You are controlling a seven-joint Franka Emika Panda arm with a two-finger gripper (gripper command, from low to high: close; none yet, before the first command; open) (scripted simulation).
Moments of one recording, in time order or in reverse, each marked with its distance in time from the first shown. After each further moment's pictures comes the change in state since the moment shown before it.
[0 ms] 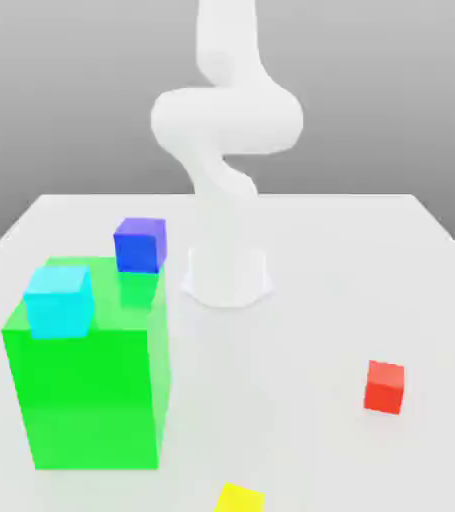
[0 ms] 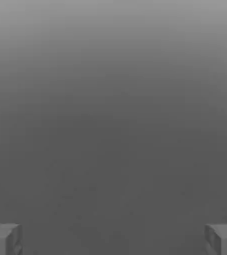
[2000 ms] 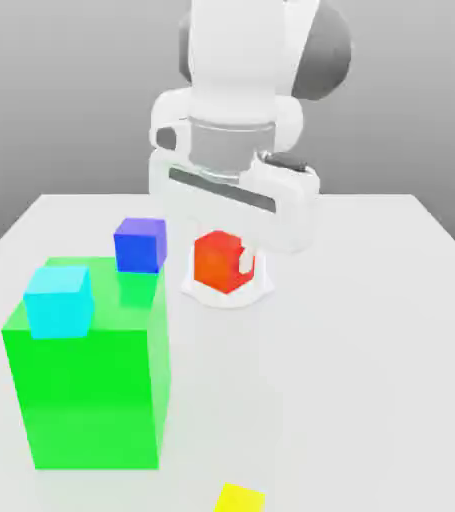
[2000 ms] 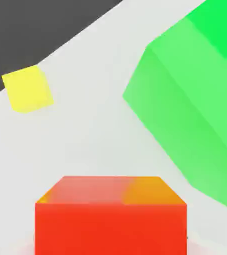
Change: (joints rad) arm -0.093 0.136 -0.070 -0.357 -0.084 -0.229 0.570
